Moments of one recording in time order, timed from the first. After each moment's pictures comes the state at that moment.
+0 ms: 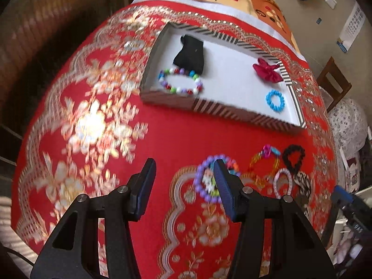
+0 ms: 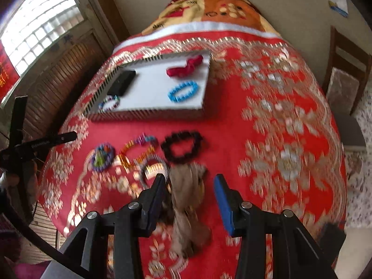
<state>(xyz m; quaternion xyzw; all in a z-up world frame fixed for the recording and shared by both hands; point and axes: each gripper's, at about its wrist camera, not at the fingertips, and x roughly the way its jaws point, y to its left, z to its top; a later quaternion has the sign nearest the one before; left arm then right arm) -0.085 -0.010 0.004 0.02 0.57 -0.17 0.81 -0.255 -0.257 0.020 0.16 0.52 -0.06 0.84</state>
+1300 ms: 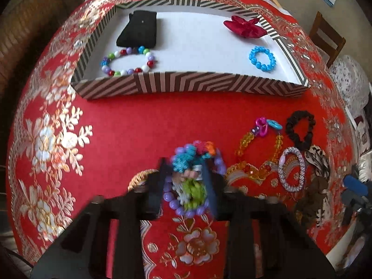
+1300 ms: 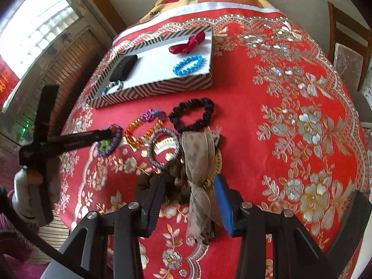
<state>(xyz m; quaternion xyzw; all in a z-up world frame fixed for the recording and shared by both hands) -0.081 -0.083 -0.042 0.13 0.58 -0.22 0.78 -0.264 -0.240 -0.006 0.21 0.52 -0.05 0.82</state>
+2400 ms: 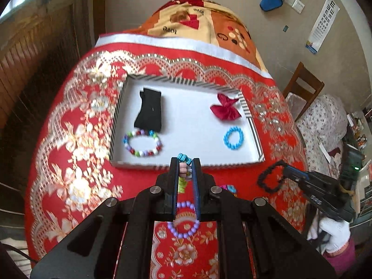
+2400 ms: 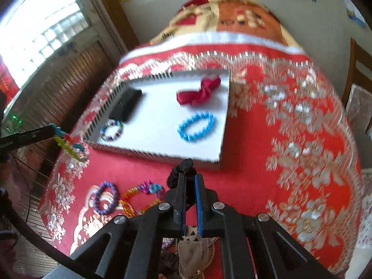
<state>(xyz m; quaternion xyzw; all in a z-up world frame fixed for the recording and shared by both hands) -0.034 -0.059 0.091 0.03 0.51 -0.26 0.82 -0.165 -0.274 0.021 0.16 0.48 -0.02 0.86</state>
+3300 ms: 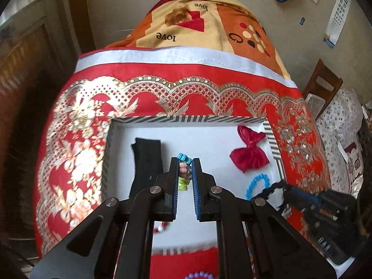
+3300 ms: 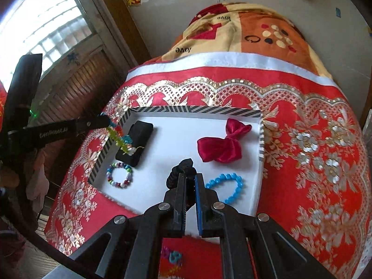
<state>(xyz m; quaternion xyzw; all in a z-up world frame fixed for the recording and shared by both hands) 0.093 -0.141 0.054 0.08 0.52 -0.25 0.81 -0.048 -0.269 0.026 0.16 0.47 0.00 0.87</state>
